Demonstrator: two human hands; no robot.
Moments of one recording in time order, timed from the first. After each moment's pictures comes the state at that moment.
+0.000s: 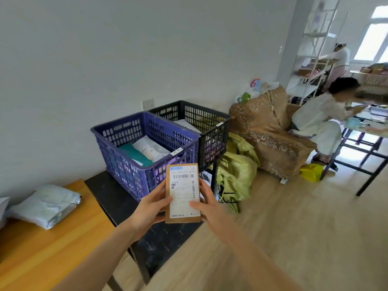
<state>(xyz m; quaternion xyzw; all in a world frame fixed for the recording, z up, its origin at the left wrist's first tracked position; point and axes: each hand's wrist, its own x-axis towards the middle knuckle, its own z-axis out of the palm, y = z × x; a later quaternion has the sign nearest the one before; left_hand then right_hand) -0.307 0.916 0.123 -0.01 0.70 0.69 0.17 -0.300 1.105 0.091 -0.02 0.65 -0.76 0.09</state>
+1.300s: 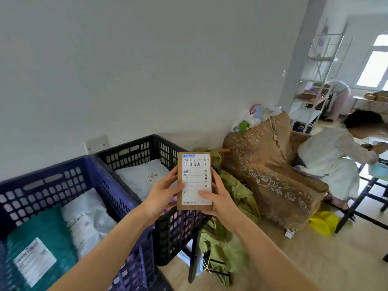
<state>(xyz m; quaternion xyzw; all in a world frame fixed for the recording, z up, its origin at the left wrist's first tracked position) -0.737 1.128 0.172 0.08 0.68 0.72 0.11 -0.727 1.314 0.149 -0.03 0.67 -0.74 0.06</state>
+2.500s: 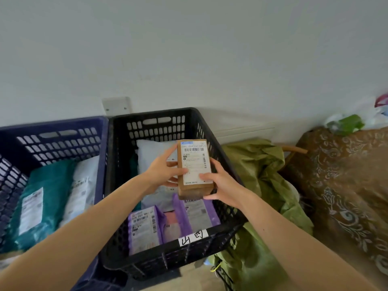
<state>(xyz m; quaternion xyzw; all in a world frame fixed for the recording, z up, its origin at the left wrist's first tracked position) -0.952 1.131 0.120 -0.22 0.73 0.65 0.05 -1.019 1.316 0.105 -0.04 0.66 -0.64 0.41</state>
